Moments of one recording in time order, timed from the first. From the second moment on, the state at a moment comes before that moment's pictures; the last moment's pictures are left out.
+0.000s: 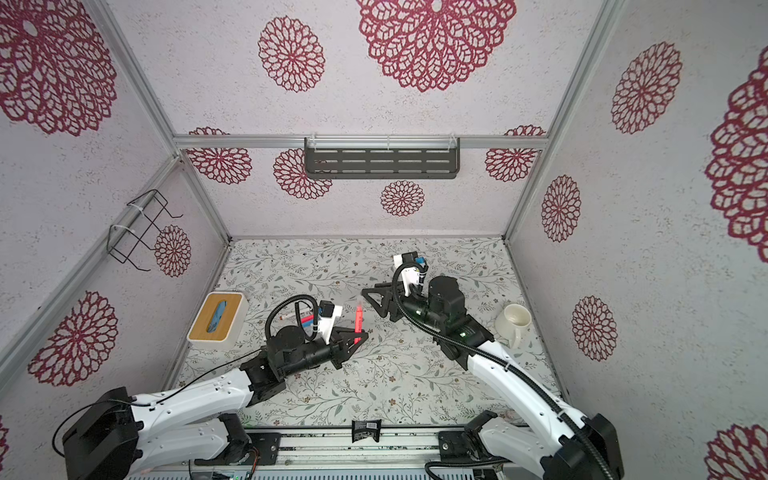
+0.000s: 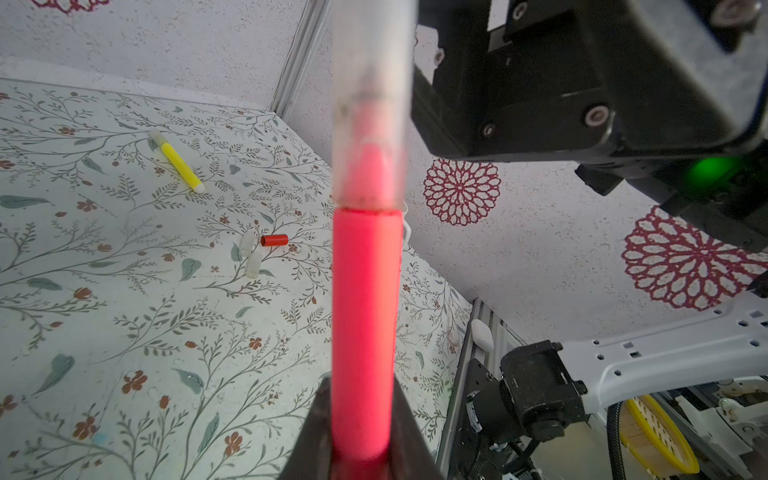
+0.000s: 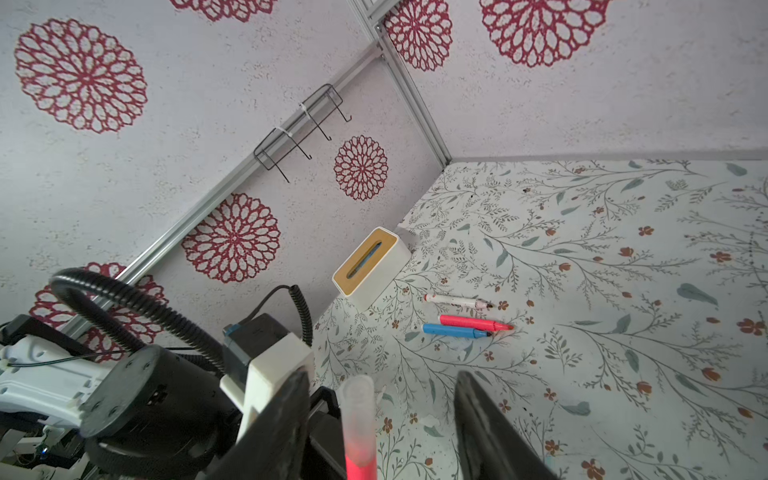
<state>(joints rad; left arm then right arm) -0.89 1.16 0.50 0.50 0.18 -0.54 0.60 1.09 0.87 0.08 -0.48 0.57</state>
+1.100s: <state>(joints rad) -0.89 1.14 0.50 0.45 0.16 -0.52 0.69 1.19 0.94 -0.01 -0.50 0.52</state>
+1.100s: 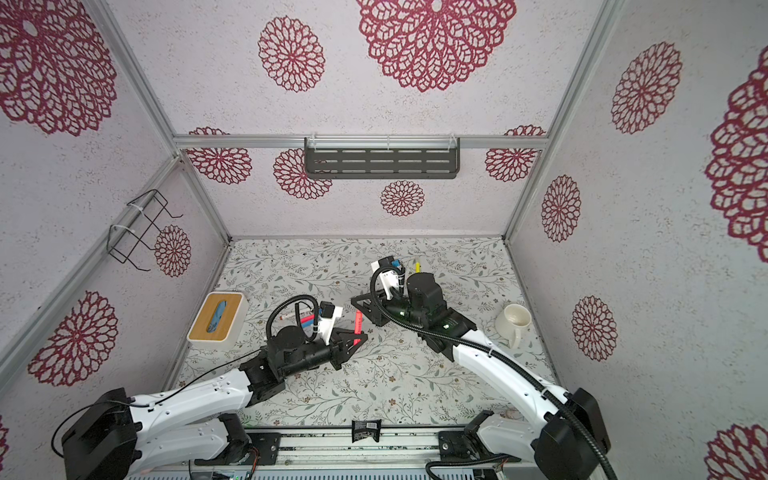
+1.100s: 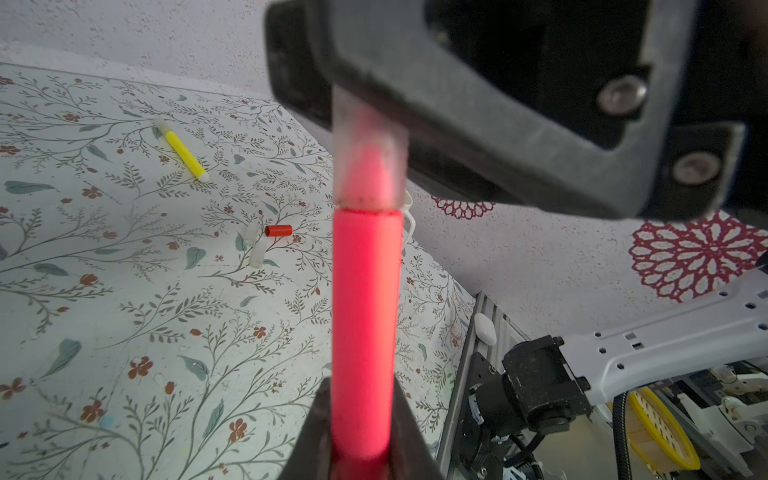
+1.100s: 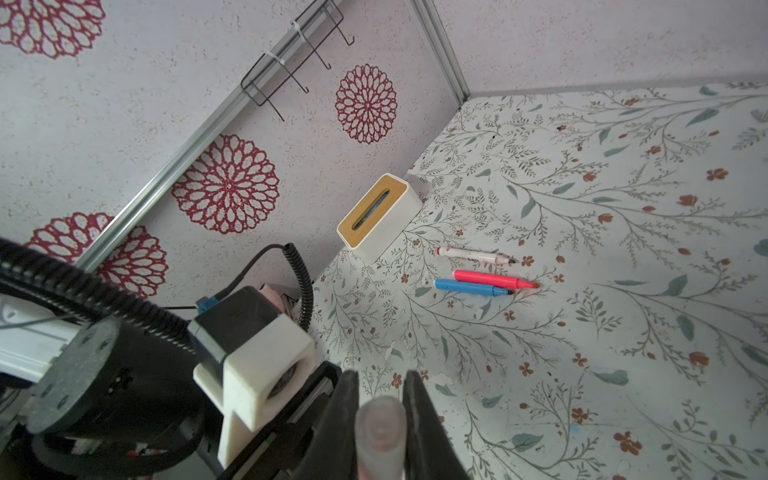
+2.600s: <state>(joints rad) -0.59 1.04 0.50 0.15 0.55 -0.47 0.87 1.32 0.77 0.39 -0.20 0.64</state>
